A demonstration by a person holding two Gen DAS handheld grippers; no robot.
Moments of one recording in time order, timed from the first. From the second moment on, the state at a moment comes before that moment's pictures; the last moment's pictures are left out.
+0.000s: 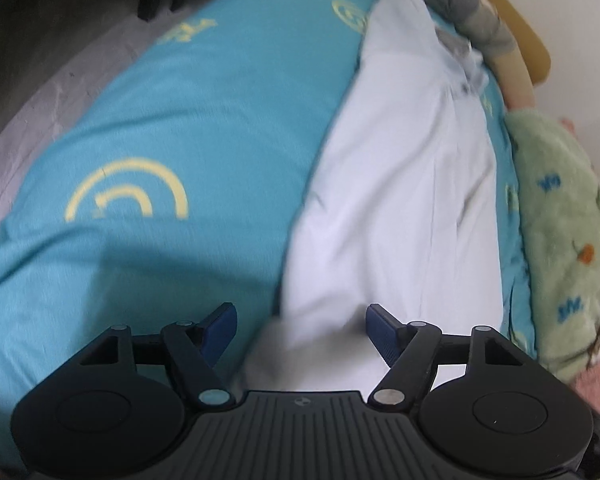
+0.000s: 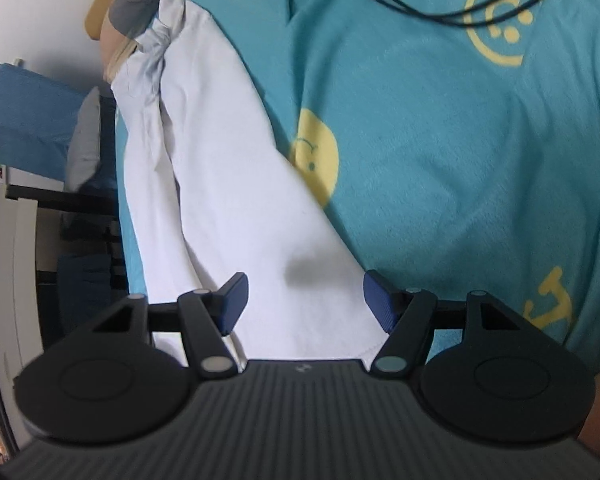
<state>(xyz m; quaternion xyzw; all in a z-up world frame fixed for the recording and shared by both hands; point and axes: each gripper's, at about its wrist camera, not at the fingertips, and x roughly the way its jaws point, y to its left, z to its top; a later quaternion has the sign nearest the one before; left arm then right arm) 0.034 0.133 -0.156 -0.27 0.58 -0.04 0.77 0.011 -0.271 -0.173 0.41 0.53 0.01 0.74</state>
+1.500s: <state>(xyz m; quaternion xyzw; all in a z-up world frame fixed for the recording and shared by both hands) -0.002 0.137 -0.042 -0.37 0.48 -0.11 0.79 -0.009 -0.226 -0.063 0.24 0.47 0.12 0.84</state>
